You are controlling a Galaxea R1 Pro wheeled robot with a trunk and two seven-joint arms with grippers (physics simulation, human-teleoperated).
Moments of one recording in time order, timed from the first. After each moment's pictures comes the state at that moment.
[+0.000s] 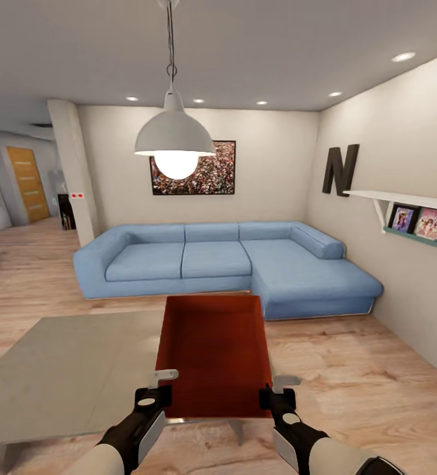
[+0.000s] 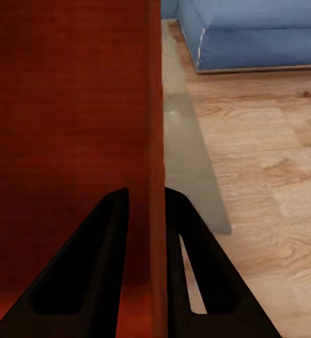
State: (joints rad) left arm -0.58 -0.12 -0.15 -0.37 0.15 0.07 0.33; right arm -0.67 0.13 0.55 -0.04 -0.48 -0.32 -0.21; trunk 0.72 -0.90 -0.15
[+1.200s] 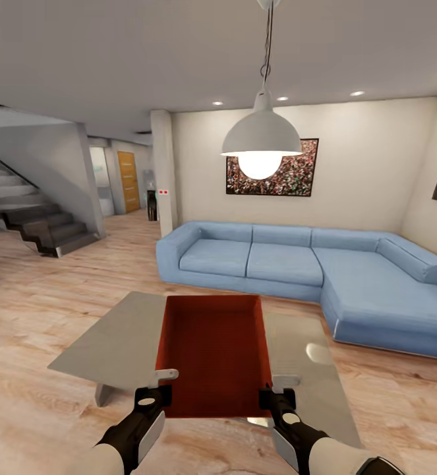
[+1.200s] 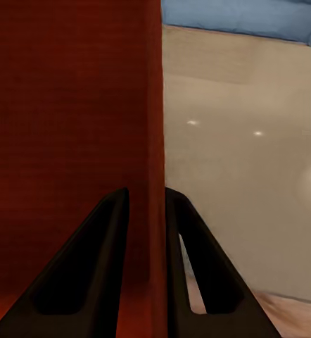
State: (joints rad) left arm -0.58 -0.12 -0.16 -0.38 0.16 0.07 0.33; right arm -0.67 0.13 0.54 -0.04 -0.47 -0.32 -0.21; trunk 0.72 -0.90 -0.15
